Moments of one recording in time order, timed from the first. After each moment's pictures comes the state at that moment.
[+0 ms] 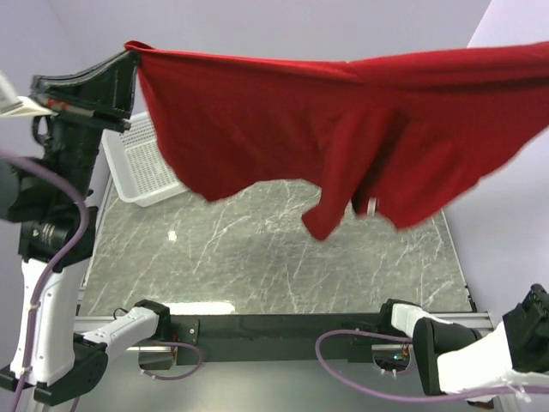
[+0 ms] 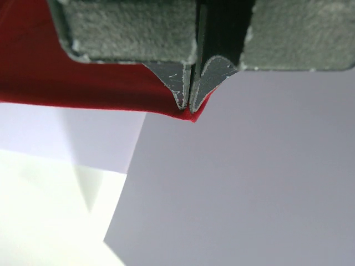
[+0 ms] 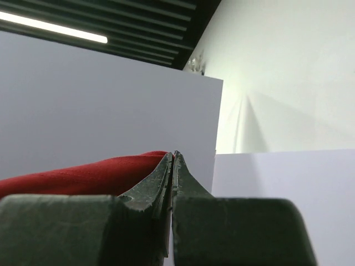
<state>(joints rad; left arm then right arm) -0.30 1.03 1.73 0.03 0.12 -0.51 -0.23 1.18 2.62 -0.45 -0.11 -0.06</state>
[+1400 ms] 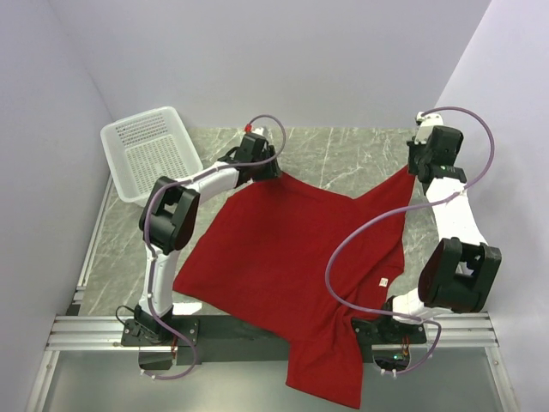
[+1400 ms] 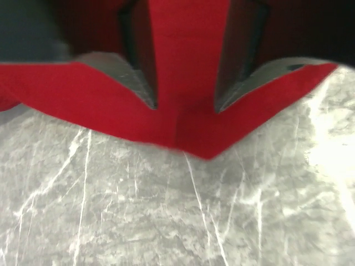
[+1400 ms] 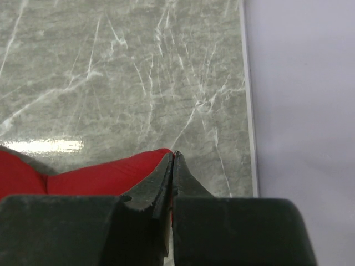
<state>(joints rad) -0.52 2.14 1.60 -0.13 0.04 -0.59 -0.23 1.46 1.21 -0.30 -0.04 -0.24</state>
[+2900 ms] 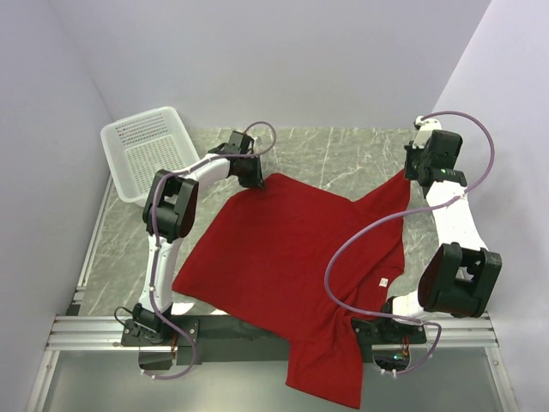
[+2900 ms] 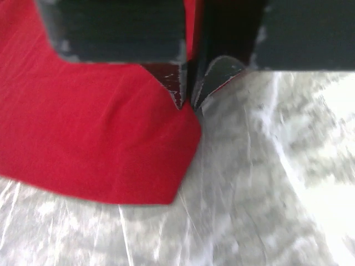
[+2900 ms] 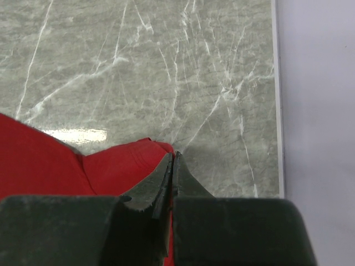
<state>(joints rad) -0.40 2.27 1.75 -0.41 0.30 -0.42 -0.23 1.43 1.19 -0.35 -0.12 -0.19</state>
